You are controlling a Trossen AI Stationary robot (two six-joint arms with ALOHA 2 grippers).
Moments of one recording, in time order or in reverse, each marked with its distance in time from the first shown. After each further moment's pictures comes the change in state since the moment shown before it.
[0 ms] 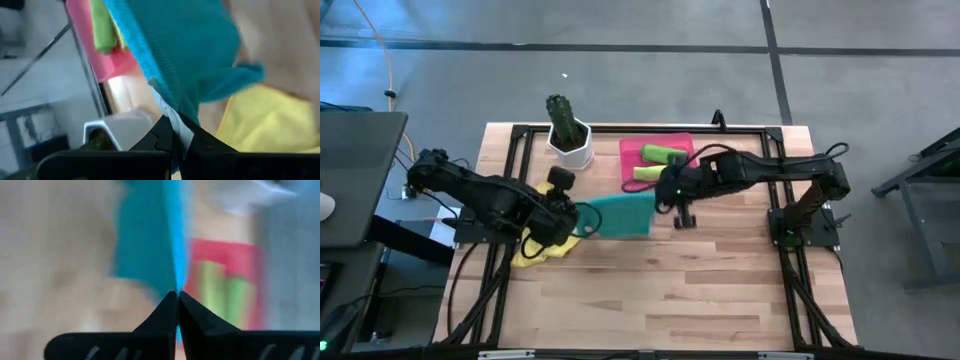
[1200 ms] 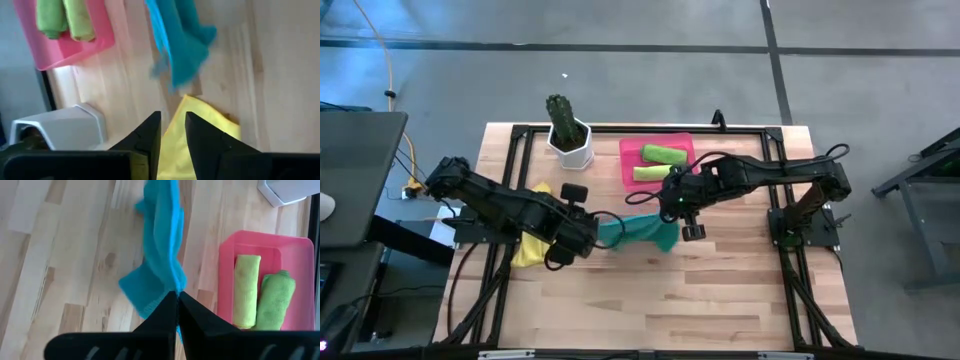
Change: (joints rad) left arm 0.000 0.202 0.129 -0.021 0.191 -0.251; right arm 0.020 -0.004 -0.002 -0.076 -0.094 0.031
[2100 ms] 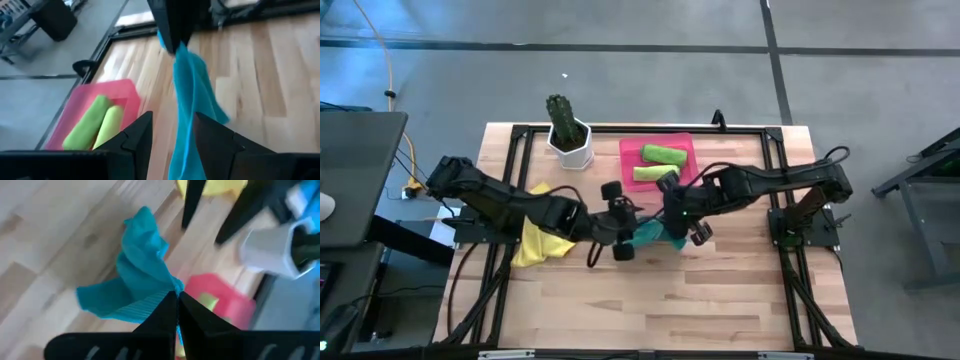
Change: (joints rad) left arm 0.098 -0.001 -0.292 1.116 -0.241 0.123; right arm 0.082 0.000 0.000 0.071 0.126 -0.472
